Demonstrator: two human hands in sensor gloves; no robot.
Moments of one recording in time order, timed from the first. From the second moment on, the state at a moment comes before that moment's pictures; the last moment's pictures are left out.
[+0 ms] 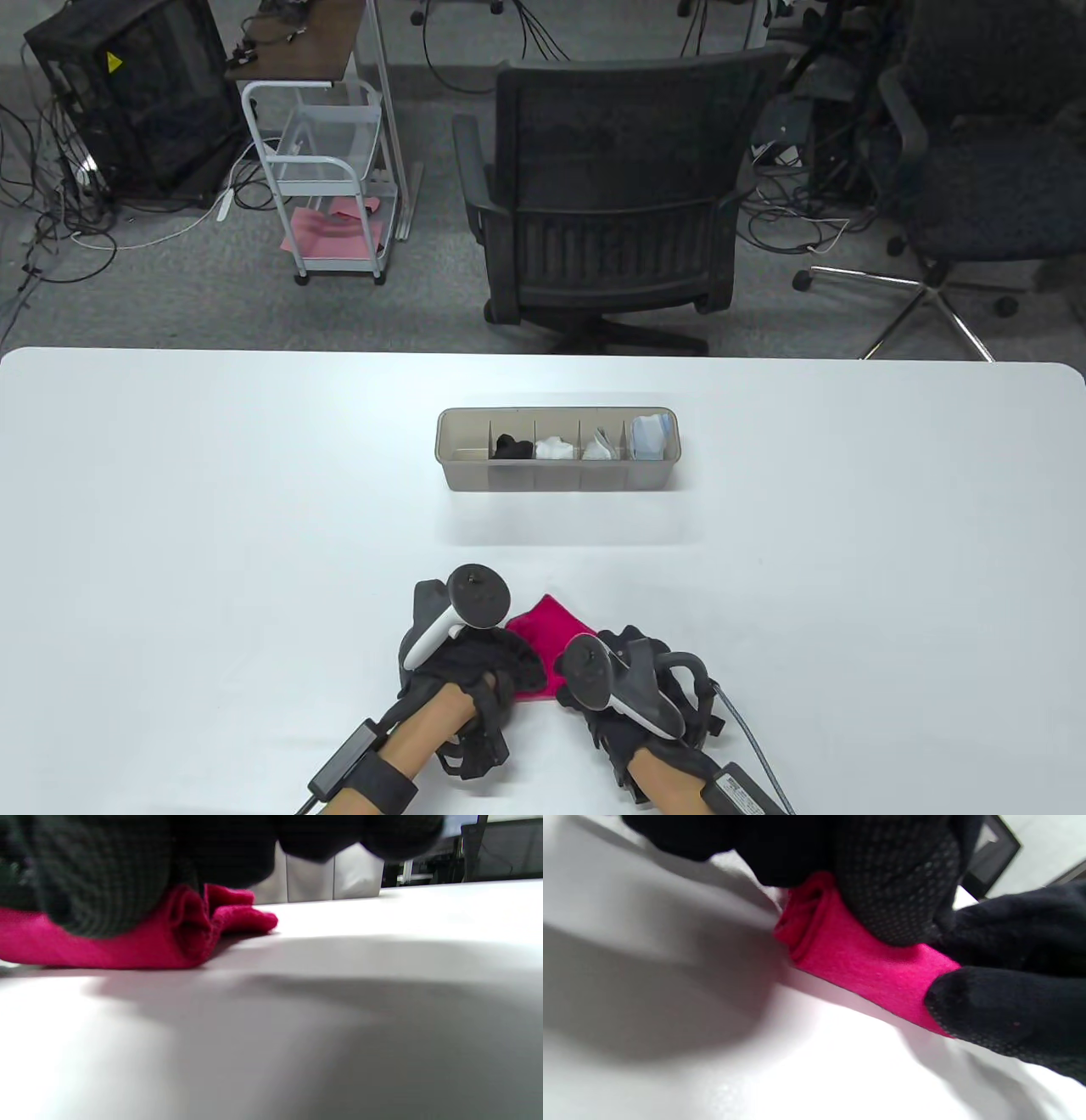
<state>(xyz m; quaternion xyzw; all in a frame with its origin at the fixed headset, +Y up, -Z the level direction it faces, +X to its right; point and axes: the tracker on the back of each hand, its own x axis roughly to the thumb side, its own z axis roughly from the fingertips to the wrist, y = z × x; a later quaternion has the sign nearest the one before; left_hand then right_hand) -0.119 -0.797 -0.315 -0.29 -0.03 0.27 0.92 0.058 -0.782 -0.271 0.08 0.06 0.99 0.09</state>
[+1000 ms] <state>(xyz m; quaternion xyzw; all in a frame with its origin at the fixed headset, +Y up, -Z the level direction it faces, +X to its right) -0.100 -0.776 -0.290 -0.12 -0.07 0.17 0.98 0.059 -0.783 -0.274 0.02 0.10 0.99 0.12</state>
